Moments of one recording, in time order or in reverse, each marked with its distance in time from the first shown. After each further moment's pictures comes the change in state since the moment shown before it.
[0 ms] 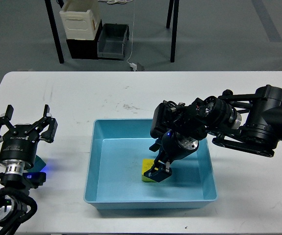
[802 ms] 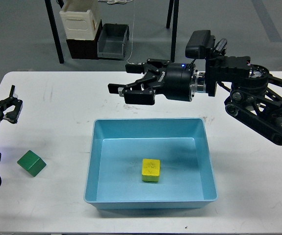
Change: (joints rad) left arm -0.131 0.270 -0.024 0.078 0.008 0.203 0.017; right arm -0.331 -0.096 0.844 0.109 0.085 -0.260 0.000
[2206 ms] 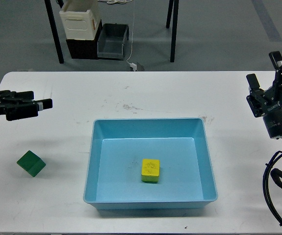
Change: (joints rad) left arm -0.342 0.516 0.220 -0.086 2.189 -0.313 -0.106; right arm -0.944 0.078 0.752 0.314 0.737 -0.080 -0.132
